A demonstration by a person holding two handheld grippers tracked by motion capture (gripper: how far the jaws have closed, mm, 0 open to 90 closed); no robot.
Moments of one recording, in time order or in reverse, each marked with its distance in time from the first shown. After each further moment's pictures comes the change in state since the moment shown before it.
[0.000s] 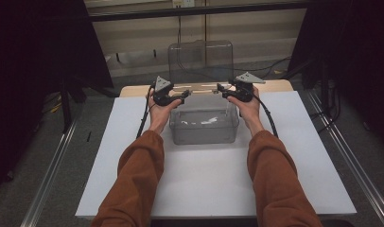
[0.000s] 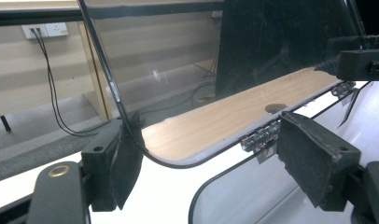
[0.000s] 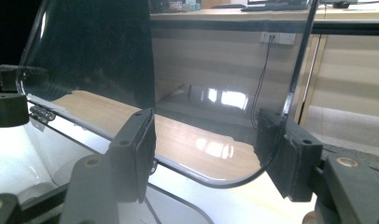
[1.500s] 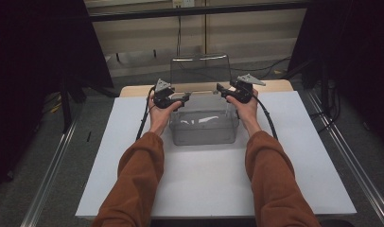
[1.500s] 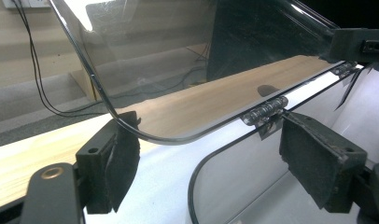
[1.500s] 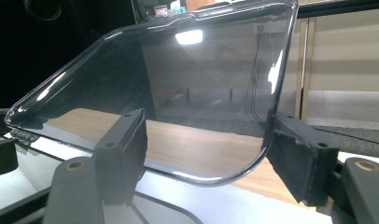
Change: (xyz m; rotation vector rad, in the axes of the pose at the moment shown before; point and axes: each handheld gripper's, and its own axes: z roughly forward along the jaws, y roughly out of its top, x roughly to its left) left arm 0.001 -0.008 0.003 0.066 -0.032 -0.046; right arm 0.000 -0.009 0.006 -0.017 -0.042 0.132
